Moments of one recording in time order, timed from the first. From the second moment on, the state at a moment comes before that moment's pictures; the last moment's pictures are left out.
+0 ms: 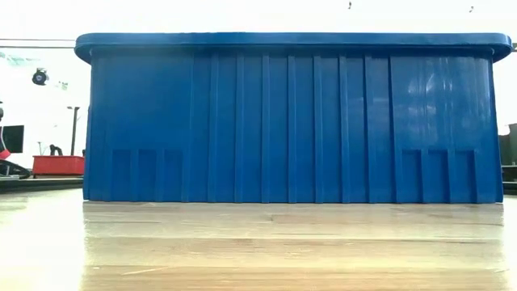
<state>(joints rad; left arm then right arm) 0.18 1.09 1.37 -0.24 0.23 0.06 -0.19 1.34 2.13 -1.57 0.64 0.25</state>
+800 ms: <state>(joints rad) 0.17 0.40 0.70 -0.16 -0.06 -0.17 -0.19 1.51 2.12 -1.38 0.57 0.34</state>
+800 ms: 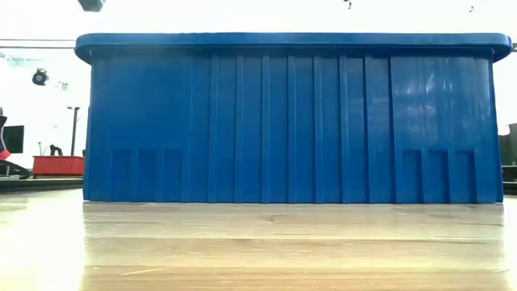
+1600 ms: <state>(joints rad) 0.00 0.33 0.39 -0.03 -0.15 -0.14 -0.19 1.58 2.12 -1.30 0.52 0.34</state>
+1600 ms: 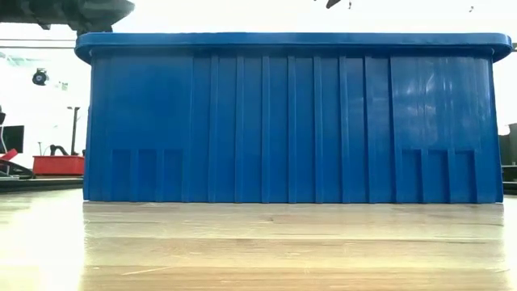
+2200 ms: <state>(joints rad) -0.05 0.03 0.24 -0.18 -0.23 -0.05 -0.19 1.58 2.12 -1.29 0.52 0.39</state>
